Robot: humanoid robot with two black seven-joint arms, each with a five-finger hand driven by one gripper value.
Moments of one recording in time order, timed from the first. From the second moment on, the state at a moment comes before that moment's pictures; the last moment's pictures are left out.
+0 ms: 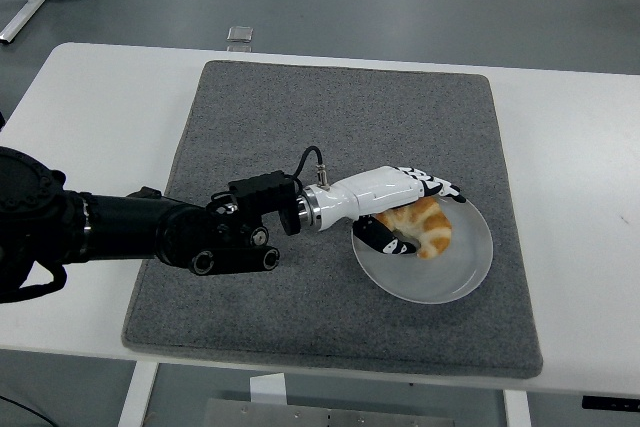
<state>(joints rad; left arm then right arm) -1.14 0.08 0.33 -0.98 0.95 0.47 -0.47 0.05 0.00 0.00 0.14 0.06 0.07 -0.03</state>
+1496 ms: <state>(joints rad) -1.21 0.12 -0.40 -0.25 -0.13 -0.33 -0.31 0.05 0.00 0.00 0.14 0.06 0.08 -0.03</state>
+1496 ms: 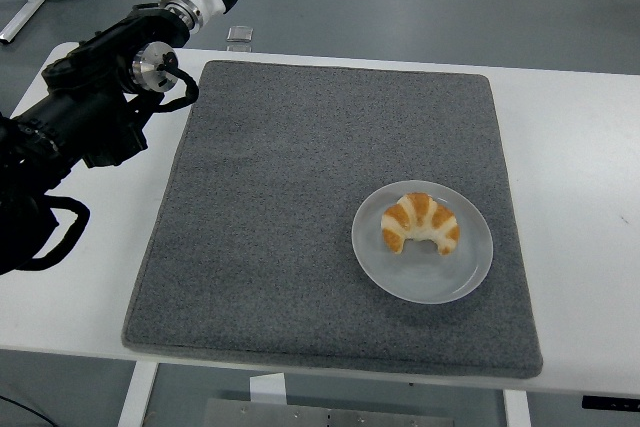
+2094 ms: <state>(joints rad) -1.04 0.16 -0.56 -0.25 -0.12 -0.37 -0.27 0.05 0.00 0.00 0.14 0.06 0.08 -0.03</state>
